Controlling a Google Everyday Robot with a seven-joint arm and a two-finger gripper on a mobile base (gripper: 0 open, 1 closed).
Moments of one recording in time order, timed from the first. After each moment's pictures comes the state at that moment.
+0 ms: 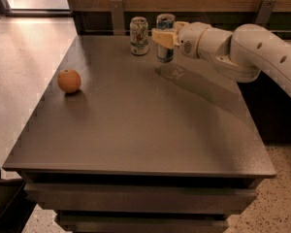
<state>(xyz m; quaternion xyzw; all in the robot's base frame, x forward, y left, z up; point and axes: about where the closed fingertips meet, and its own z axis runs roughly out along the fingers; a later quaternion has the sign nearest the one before) 0.742 -0.064 0.941 -0.30 0.67 0.24 0.63</state>
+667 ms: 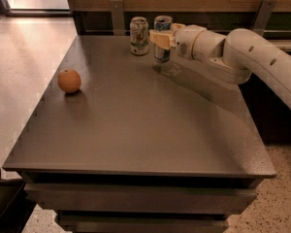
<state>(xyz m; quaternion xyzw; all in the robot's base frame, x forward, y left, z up) 0.760 -0.059 0.930 -0.29 0.67 0.24 0.64</state>
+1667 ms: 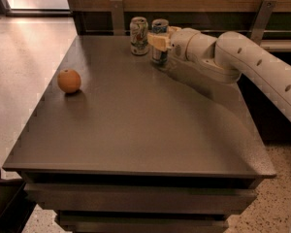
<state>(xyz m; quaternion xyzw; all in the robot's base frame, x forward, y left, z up) 0.788 -0.053 0.909 -0.29 0.67 0.23 0.64</state>
